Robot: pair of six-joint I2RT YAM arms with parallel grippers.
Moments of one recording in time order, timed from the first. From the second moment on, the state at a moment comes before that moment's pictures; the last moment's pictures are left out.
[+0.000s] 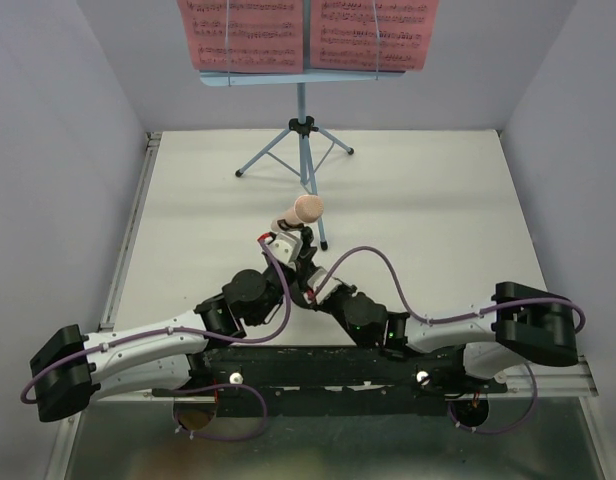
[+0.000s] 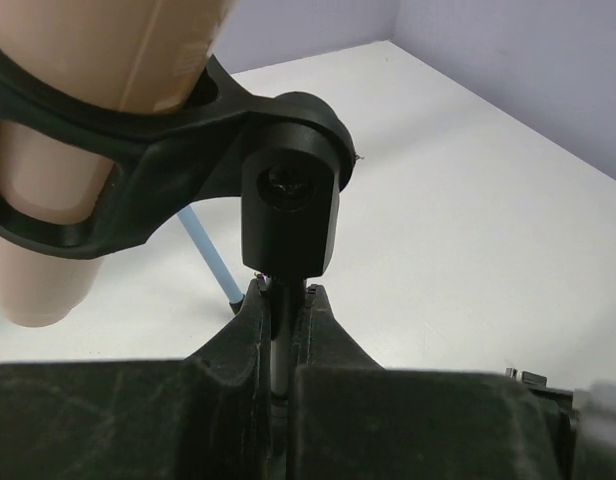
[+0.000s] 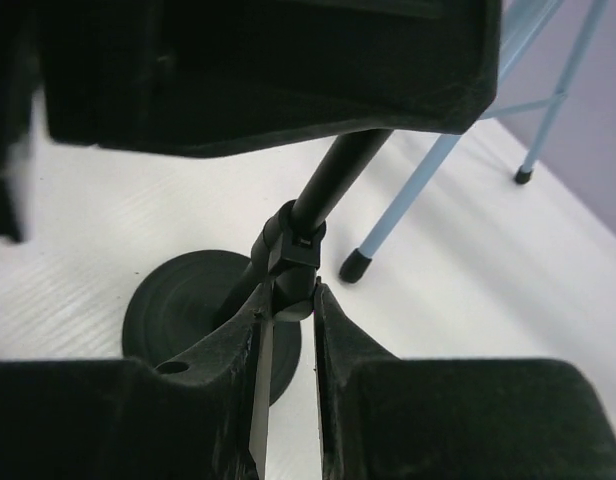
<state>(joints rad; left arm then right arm) -1.10 0.92 0.45 0.49 -0.47 -0.10 1.31 1.42 0.52 0.75 0.68 -0.32</state>
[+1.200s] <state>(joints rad) -1.11 0.91 0.42 0.56 -0.48 -0.14 0.93 0.96 0.53 0.23 0.13 0.46</state>
